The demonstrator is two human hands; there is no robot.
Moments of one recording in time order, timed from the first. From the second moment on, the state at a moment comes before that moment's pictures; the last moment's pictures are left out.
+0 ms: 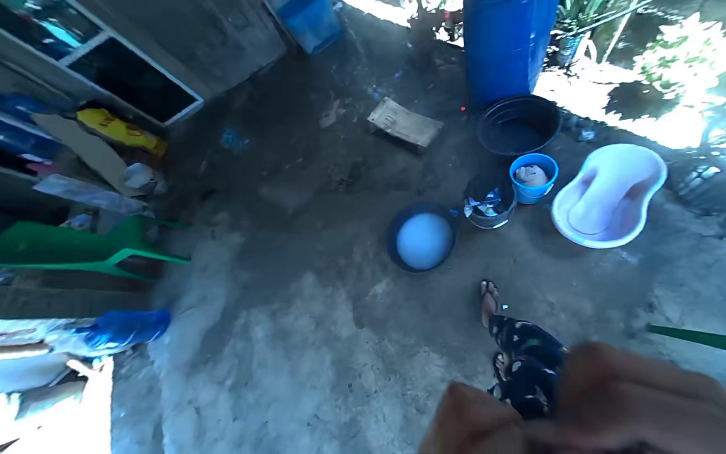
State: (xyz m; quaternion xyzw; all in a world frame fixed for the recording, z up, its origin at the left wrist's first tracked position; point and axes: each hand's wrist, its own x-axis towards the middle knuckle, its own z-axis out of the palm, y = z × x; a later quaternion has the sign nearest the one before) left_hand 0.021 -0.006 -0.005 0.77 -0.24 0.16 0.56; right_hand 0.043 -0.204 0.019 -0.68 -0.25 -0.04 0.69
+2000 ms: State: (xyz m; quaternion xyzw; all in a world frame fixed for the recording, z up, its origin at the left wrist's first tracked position) left_hand 0.586 0.295 -0.266 0.78 0.13 -0.04 0.61; right_hand 0.538 0.084 -0.217 -0.82 0.01 -0.04 0.57
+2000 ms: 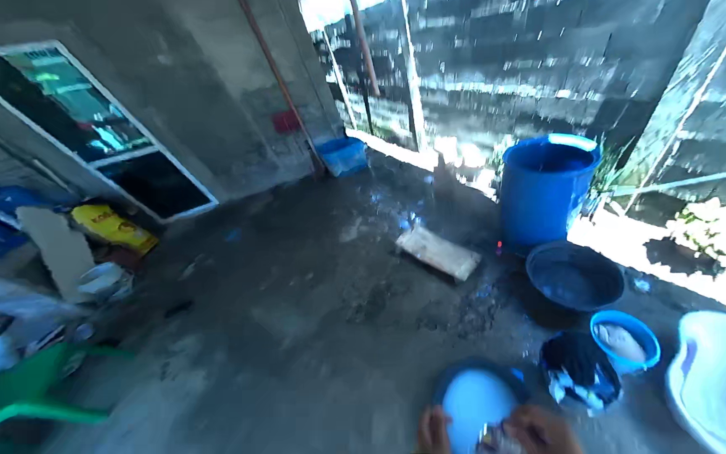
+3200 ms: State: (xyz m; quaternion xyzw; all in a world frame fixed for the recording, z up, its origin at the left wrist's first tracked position) left_hand 0.505 0.208 -0.403 0.52 0.12 -0.35 0.77; right_hand 0.630 0.058 -0.336 -0.79 0.30 0.31 0.45
